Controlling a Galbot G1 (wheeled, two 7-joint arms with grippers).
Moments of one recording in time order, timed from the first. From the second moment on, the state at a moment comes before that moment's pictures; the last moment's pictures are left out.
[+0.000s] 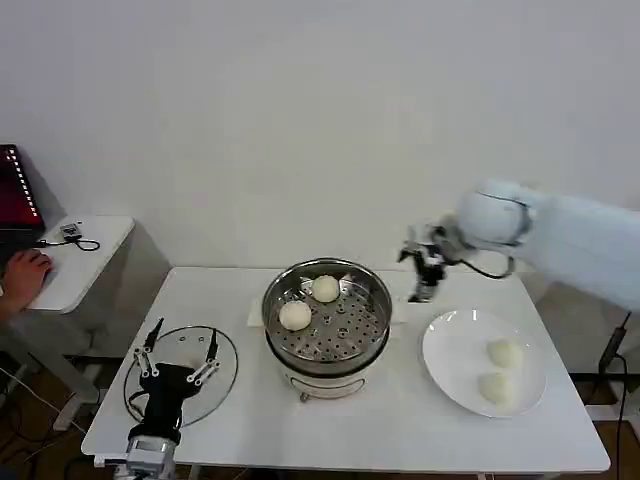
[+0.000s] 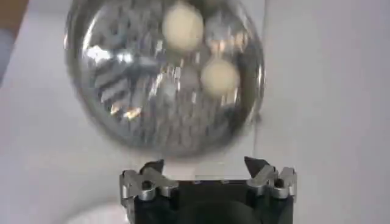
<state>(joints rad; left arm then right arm) 1.67 -1.32 -0.55 -2.27 0.20 0.09 -0.12 0.62 0.58 -1.28 1.64 0.32 -0.43 -0.89</state>
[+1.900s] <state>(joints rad) 1.66 -1.35 -0.54 -2.18 0.23 0.08 -0.12 -0.19 0.44 -0.78 1.41 -0.12 -0.12 -1.00</state>
